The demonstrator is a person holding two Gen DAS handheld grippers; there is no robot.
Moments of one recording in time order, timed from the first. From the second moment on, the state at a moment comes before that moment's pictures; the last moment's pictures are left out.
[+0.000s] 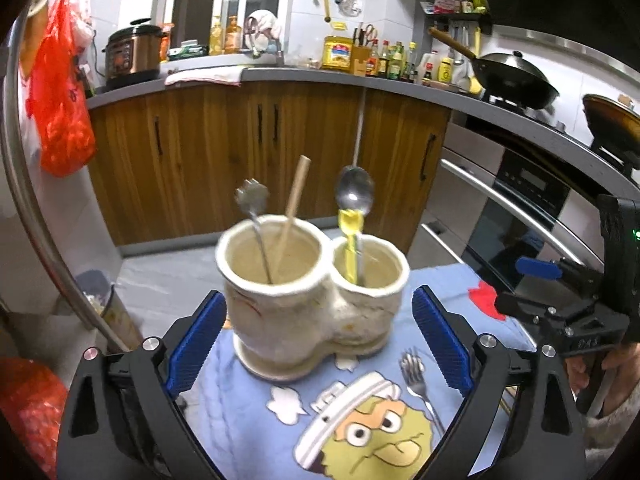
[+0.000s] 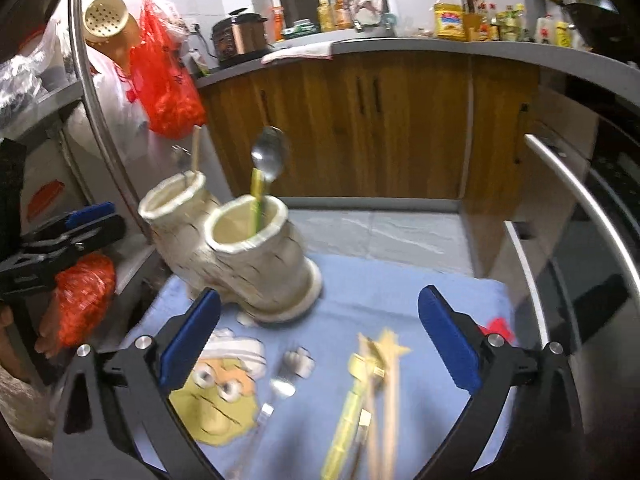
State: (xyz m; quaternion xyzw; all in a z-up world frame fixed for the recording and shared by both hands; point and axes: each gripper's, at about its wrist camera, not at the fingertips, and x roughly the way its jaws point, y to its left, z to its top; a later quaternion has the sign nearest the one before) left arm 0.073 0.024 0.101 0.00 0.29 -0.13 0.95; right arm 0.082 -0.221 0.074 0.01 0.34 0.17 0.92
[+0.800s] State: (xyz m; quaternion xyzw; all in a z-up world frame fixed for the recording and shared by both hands) left arm 0.059 -0.054 0.001 0.04 0.37 -0.13 0.92; right arm 0.055 -0.249 -0.001 -0.06 0.41 0.17 0.89
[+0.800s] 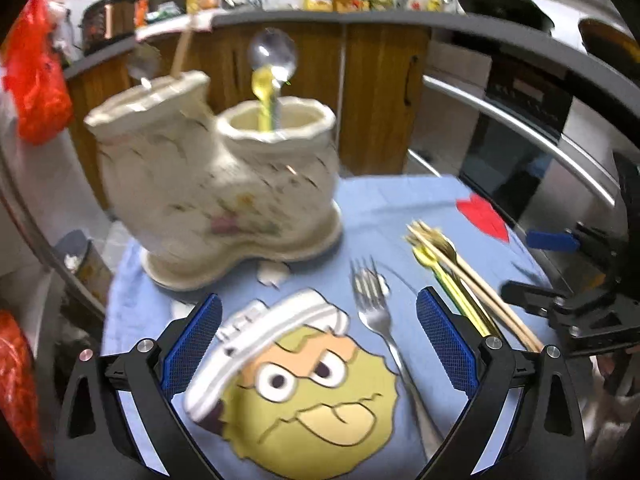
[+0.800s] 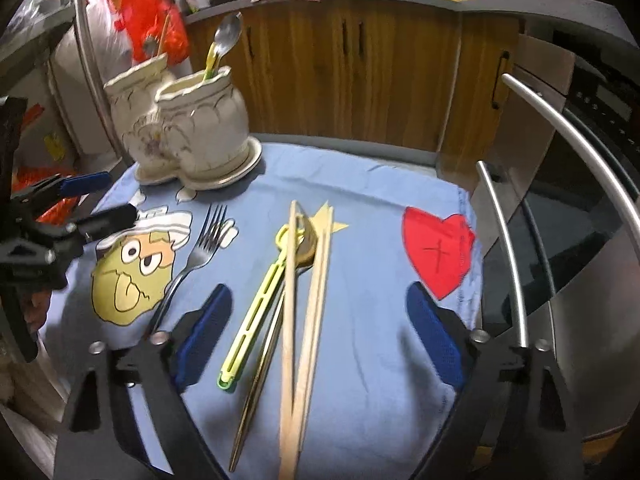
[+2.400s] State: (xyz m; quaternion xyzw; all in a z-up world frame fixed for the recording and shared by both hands) left arm 0.111 -0.092 -0.040 0.04 0.44 -0.20 0.88; right arm 0.060 -0.241 -0.011 -0.01 0.42 0.22 0.88
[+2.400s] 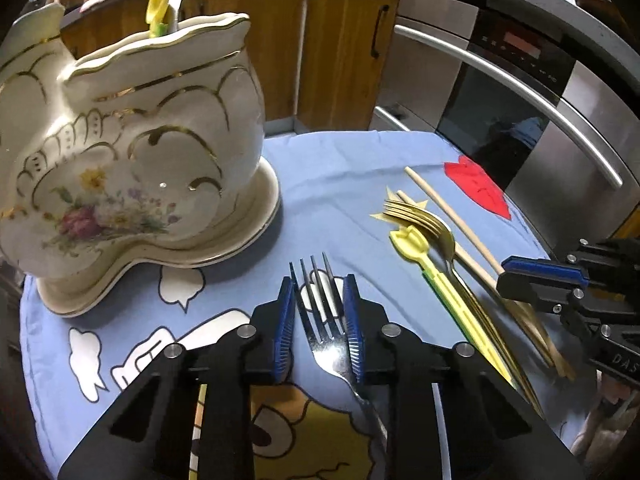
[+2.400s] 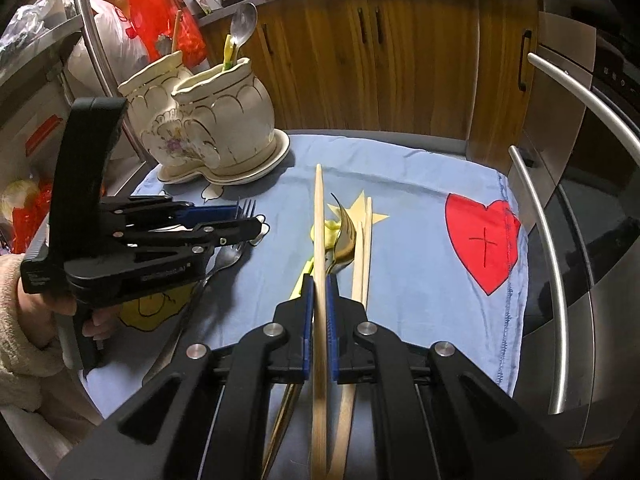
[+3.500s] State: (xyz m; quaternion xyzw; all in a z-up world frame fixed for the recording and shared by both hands) left arm 0.037 -0.038 0.058 0.06 0.30 -0.23 0.93; right arm 0.046 -0.222 0.046 0.02 0.33 0.23 0.92
